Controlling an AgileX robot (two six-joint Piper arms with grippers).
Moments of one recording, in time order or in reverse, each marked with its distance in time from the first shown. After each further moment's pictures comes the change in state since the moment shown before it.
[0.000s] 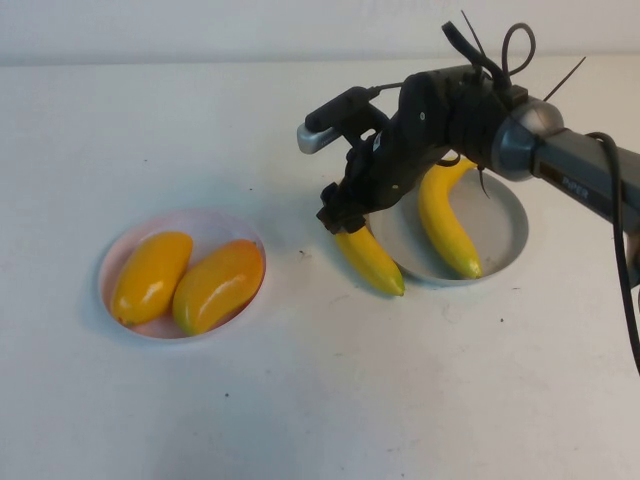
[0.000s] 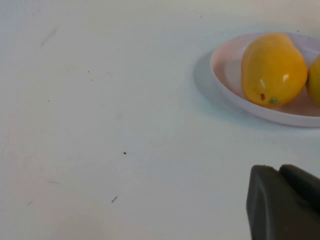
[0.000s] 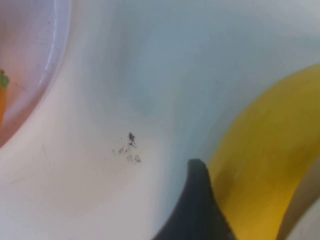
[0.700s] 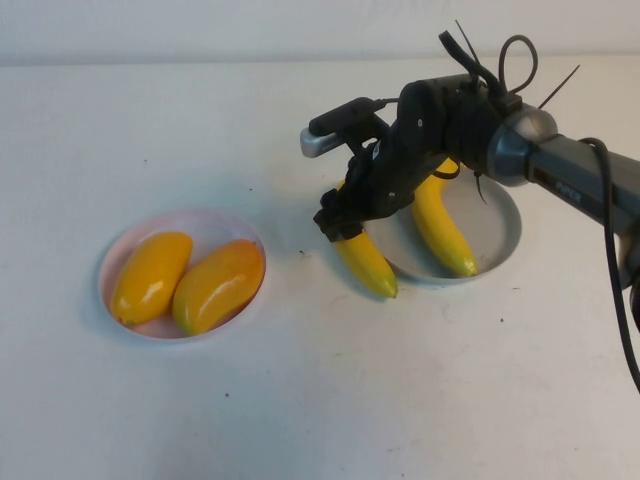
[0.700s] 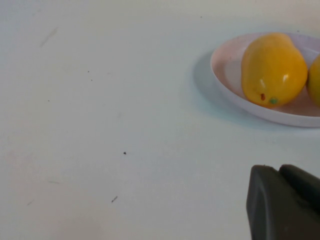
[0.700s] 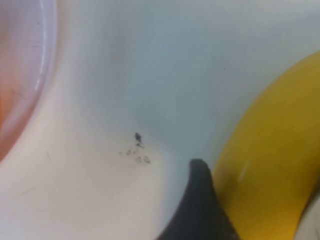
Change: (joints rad) right arm -0.002 0.023 -0.002 0.018 0.016 0.082; left arm 0.000 0.000 0.000 0.000 0.000 0.000
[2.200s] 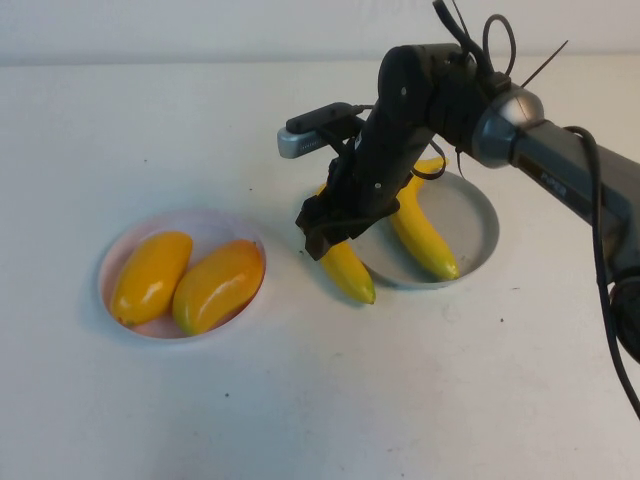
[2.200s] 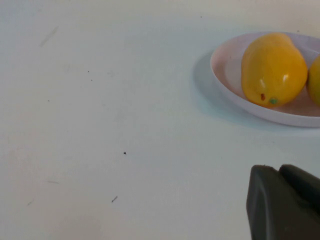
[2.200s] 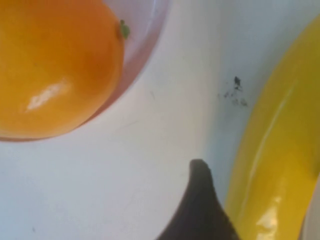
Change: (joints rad) right arm 0.022 0.043 -0.190 0.079 0.330 0.011; left arm 0.000 0.000 0.000 0.000 0.000 0.000
